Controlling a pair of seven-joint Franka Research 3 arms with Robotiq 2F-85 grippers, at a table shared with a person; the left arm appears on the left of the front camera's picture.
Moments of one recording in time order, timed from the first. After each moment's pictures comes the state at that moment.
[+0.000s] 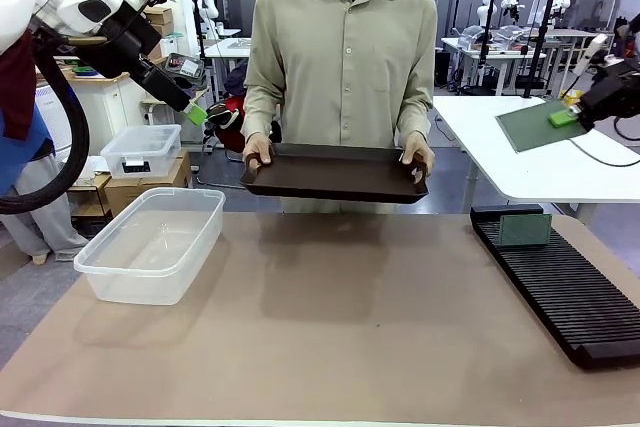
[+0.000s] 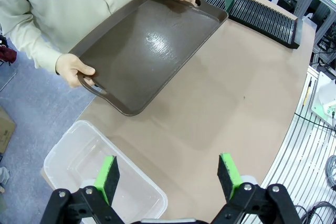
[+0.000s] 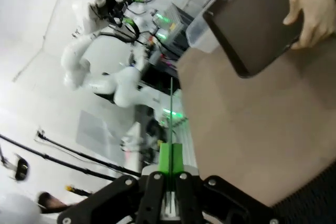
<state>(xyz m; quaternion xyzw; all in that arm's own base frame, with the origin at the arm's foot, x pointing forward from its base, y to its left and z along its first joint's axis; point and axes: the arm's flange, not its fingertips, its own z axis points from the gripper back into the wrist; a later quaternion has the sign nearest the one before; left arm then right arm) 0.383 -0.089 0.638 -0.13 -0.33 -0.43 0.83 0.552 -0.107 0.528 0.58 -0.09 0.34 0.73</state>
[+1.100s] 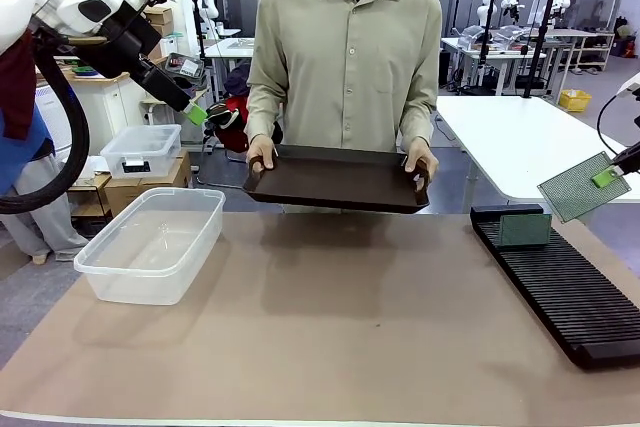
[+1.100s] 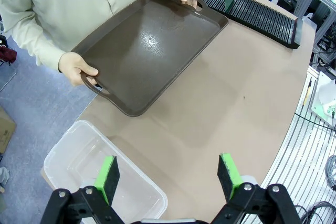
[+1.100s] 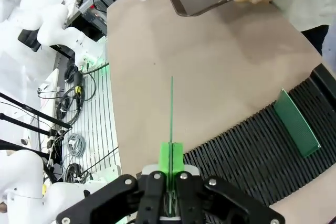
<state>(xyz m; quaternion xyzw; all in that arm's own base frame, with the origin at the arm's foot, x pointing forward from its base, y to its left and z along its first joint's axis) 0.383 -0.089 0.638 -0.13 -0.33 -0.43 0.83 0.515 -0.163 0.485 0.41 -0.16 0.45 0.78</state>
